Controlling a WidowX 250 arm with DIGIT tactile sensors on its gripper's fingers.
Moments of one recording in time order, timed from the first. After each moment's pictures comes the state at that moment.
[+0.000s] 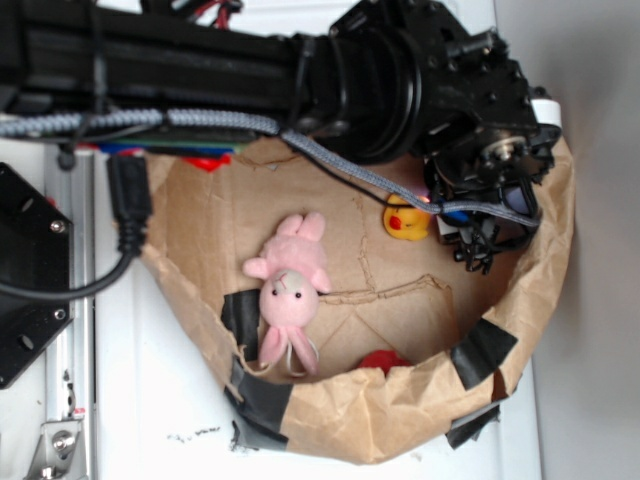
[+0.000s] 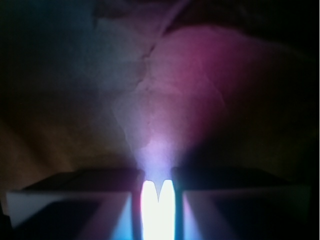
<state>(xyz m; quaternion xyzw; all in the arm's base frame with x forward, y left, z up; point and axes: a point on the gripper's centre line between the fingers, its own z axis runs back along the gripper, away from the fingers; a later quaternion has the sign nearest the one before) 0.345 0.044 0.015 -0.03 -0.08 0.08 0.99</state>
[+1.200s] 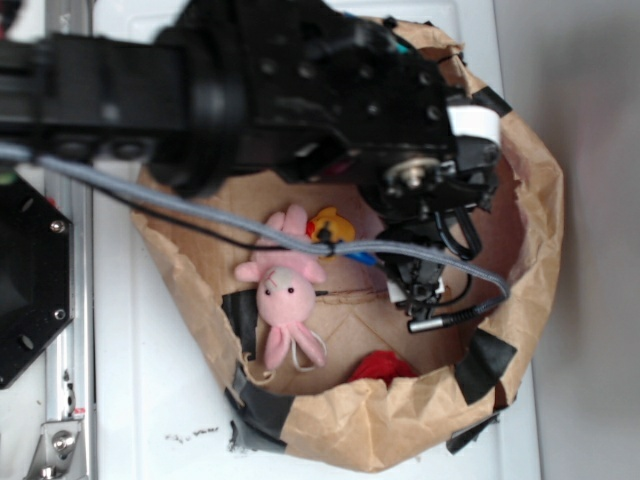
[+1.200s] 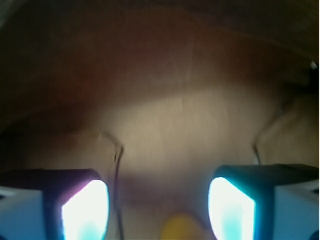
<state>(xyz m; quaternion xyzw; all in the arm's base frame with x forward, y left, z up) 0.299 0.016 0.082 -0.04 -0.09 0.09 0.99</state>
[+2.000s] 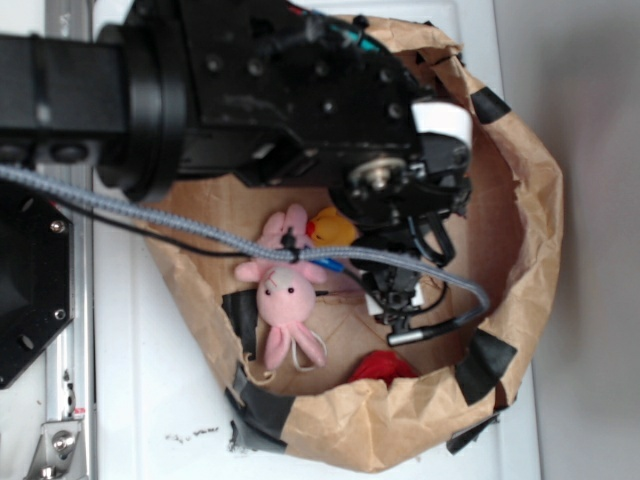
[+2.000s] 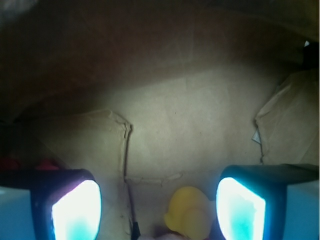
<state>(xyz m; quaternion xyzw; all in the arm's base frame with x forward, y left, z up) 0.284 0.011 0.077 -0.05 -0.08 0.09 0.99</state>
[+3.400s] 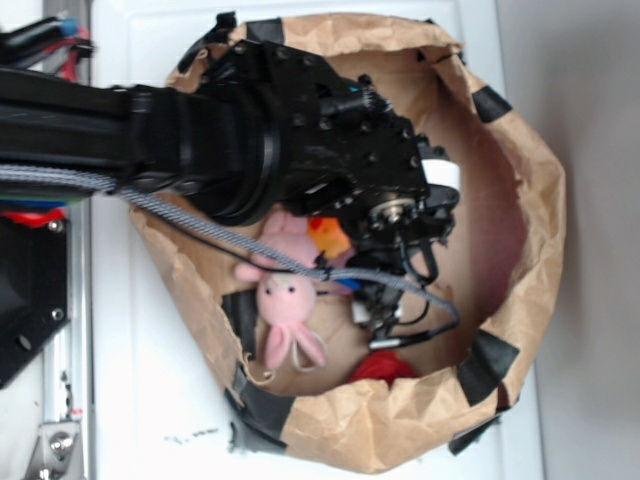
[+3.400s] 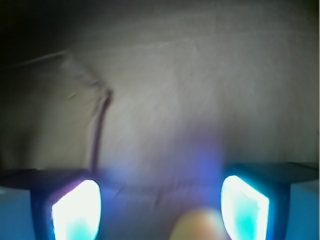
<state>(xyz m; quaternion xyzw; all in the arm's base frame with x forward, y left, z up) 0.288 0.009 0.019 -0.05 -0.04 0.05 1.00</state>
